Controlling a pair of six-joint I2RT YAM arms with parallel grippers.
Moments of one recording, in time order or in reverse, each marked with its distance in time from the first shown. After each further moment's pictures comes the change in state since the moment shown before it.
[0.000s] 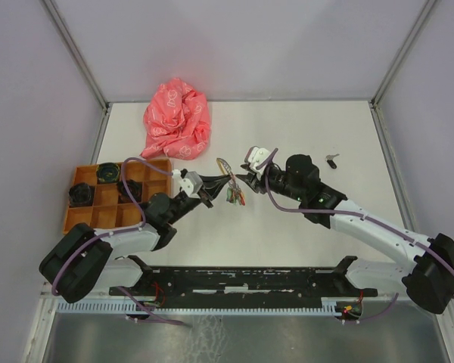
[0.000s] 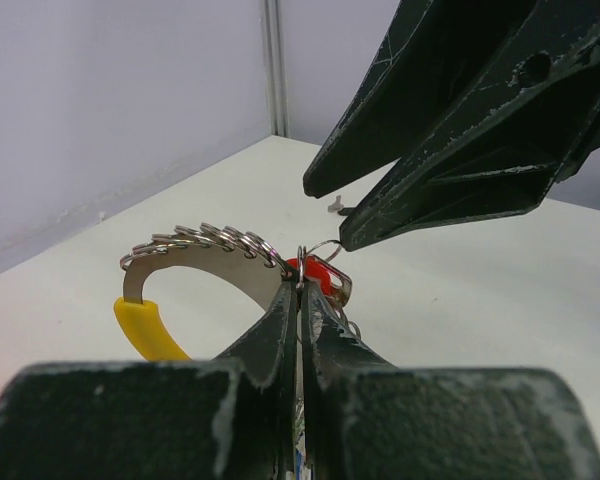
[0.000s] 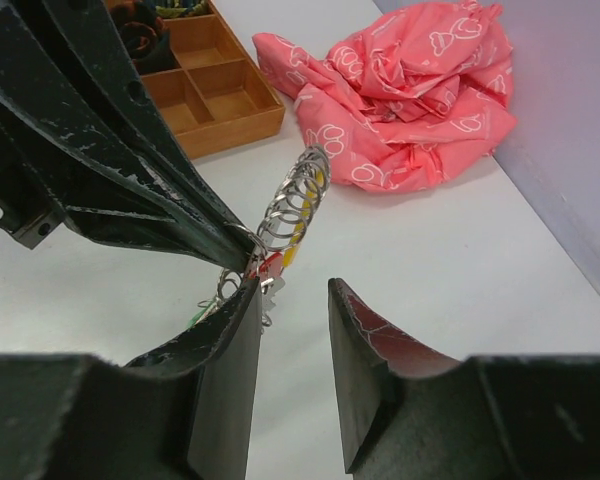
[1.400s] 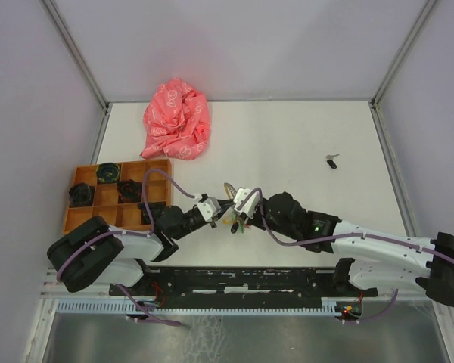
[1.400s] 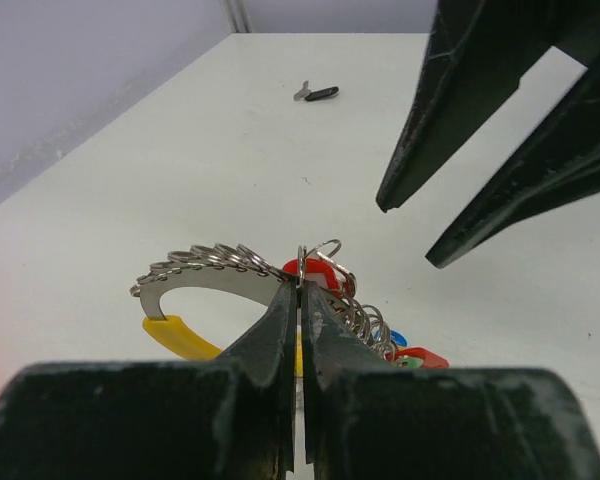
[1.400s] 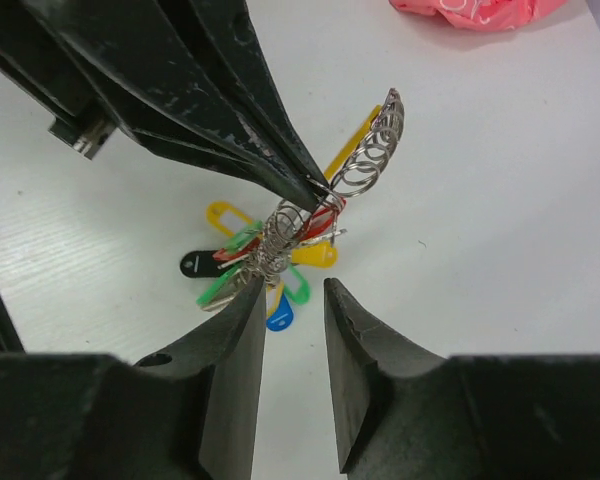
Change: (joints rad) left arm -0.171 0.083 -0.116 -0.019 -0.068 0.272; right arm 0.330 -0.084 -0.137 -0.252 0.436 0.031
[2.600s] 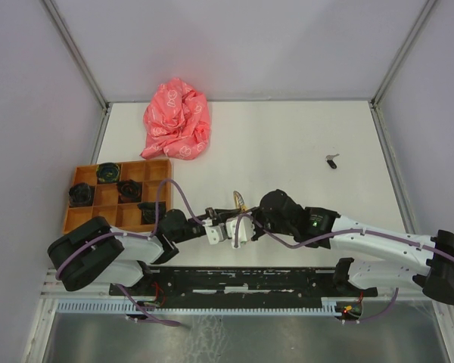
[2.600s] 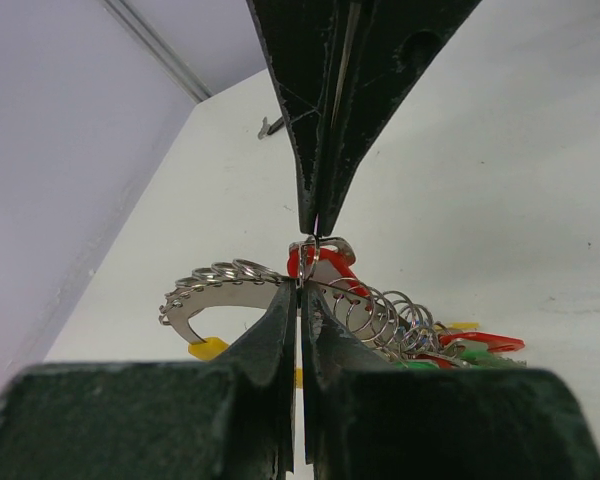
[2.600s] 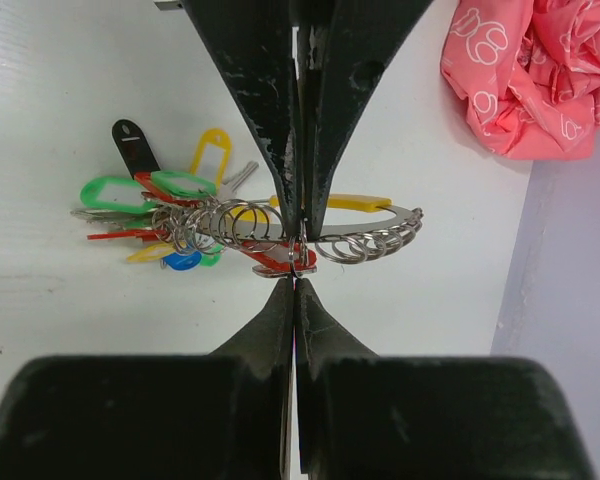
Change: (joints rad) left arm -0.050 0.001 -0.019 -0.010 0.156 0.368; right arm -0.002 0.035 0.095 -0.237 -0.171 -0.622
